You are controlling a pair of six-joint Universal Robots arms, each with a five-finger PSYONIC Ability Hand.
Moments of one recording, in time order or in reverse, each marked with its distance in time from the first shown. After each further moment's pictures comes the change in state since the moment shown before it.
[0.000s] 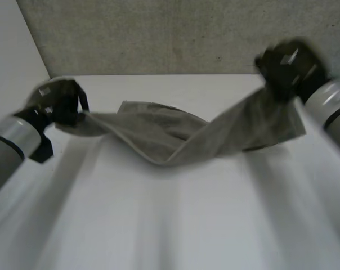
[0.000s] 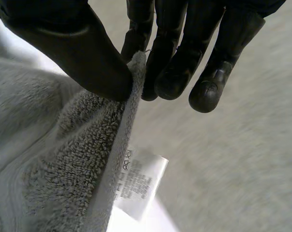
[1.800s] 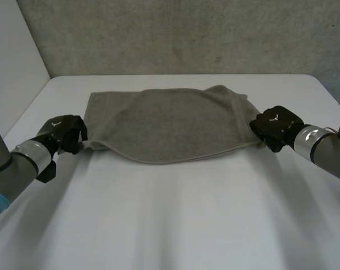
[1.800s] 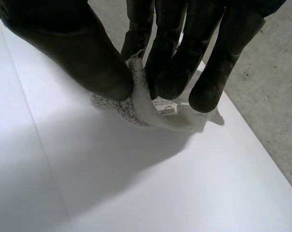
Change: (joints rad) left arm 0.065 -0.325 0.035 0.039 0.005 0.163; right arm -0.130 0.427 -0.066 0.115 -0.157 -0.244; left_hand 0.000 0.002 0.001 0.000 0.000; right_hand 0.001 0.013 0.001 0.000 0.000
